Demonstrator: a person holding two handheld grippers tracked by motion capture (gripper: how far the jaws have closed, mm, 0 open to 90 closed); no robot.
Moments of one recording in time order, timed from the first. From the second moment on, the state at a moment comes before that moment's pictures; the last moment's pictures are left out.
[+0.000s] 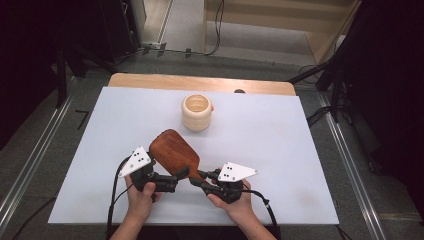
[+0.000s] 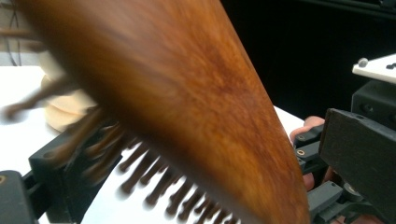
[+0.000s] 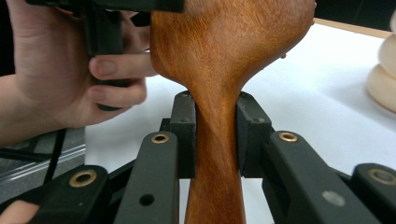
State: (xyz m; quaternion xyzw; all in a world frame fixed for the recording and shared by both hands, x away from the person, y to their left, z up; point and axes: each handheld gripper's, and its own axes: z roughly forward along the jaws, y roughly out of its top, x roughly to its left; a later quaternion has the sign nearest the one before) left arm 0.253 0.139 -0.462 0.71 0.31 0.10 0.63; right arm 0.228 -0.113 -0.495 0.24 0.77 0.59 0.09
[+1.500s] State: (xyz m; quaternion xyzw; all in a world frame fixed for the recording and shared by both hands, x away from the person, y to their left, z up) left arm 0.258 0.144 -0.464 0.67 0.32 0.00 0.67; right arm 0.223 -0.101 -0.504 0.24 0.76 0.60 0.10
